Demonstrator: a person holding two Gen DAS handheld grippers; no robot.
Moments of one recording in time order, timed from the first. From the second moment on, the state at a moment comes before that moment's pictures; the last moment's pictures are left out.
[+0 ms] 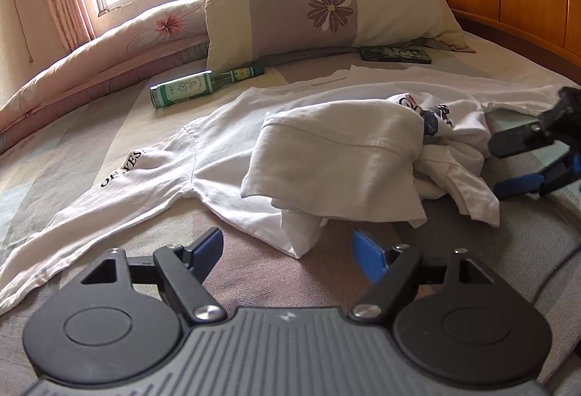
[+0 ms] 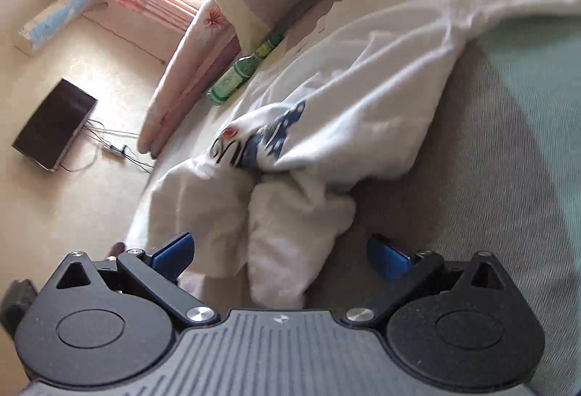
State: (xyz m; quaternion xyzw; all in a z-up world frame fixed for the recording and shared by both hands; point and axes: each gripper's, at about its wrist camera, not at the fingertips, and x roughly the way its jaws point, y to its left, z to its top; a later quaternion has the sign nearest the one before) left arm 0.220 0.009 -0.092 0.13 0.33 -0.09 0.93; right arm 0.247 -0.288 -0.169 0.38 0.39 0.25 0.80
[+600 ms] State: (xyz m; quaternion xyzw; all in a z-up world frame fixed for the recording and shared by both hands) left arm 0.216 0.033 -0.094 0.10 0.34 -0.07 0.93; right arm 0.252 -0.260 -0.180 0.42 0.37 0.24 0.79
